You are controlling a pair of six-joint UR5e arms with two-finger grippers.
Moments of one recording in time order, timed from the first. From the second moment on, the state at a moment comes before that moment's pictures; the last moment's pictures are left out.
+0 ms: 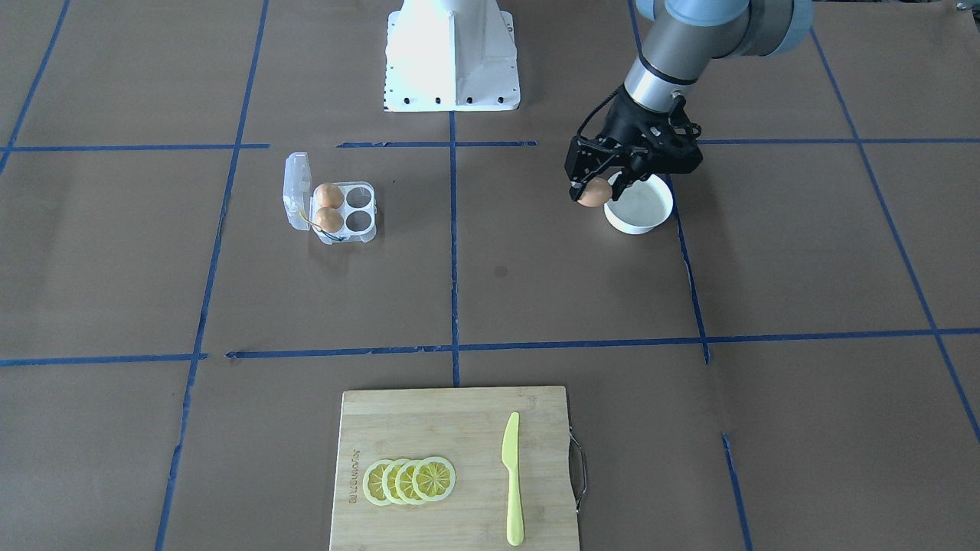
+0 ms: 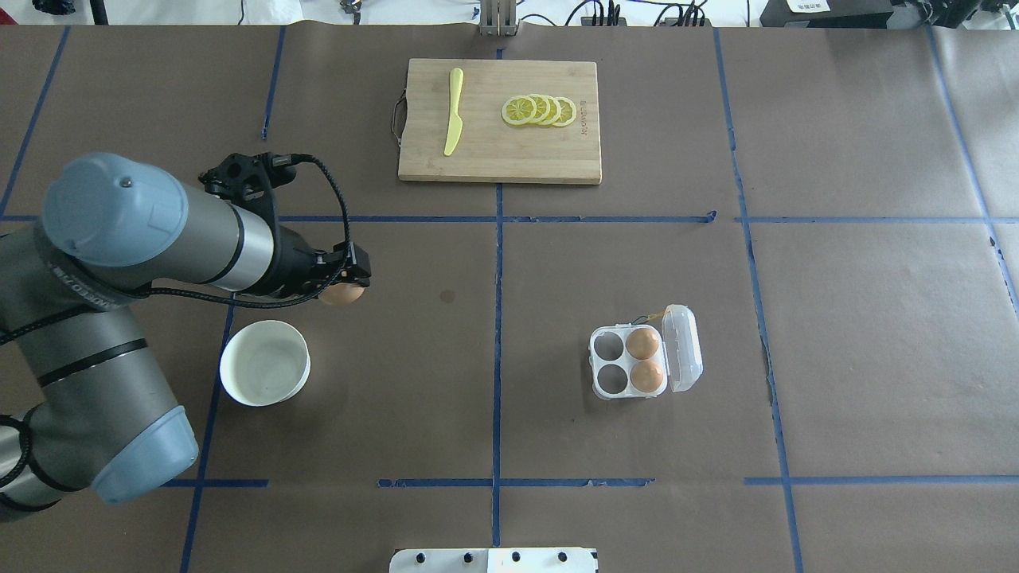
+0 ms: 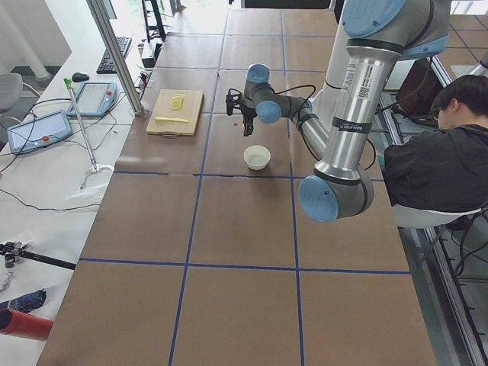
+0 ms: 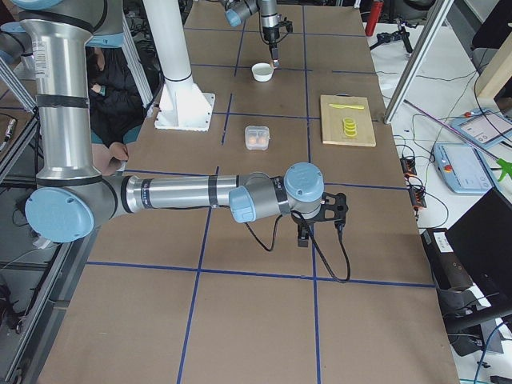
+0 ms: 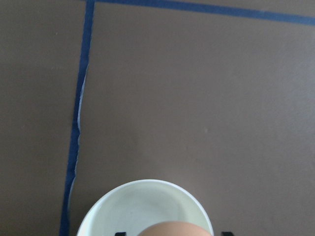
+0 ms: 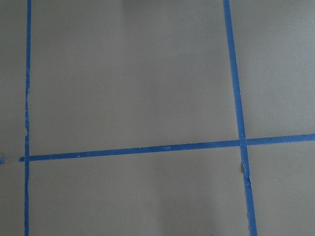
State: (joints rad) left arm -0.62 -1.98 -1.97 -1.84 -1.90 -1.44; right arm 1.55 -1.56 1.65 -1.36 2.52 0.34
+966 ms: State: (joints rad) left arm -0.43 -2.33 -1.40 -2.58 -1.78 -1.75; right arm 1.55 -1.56 1.65 -1.36 2.52 0.34
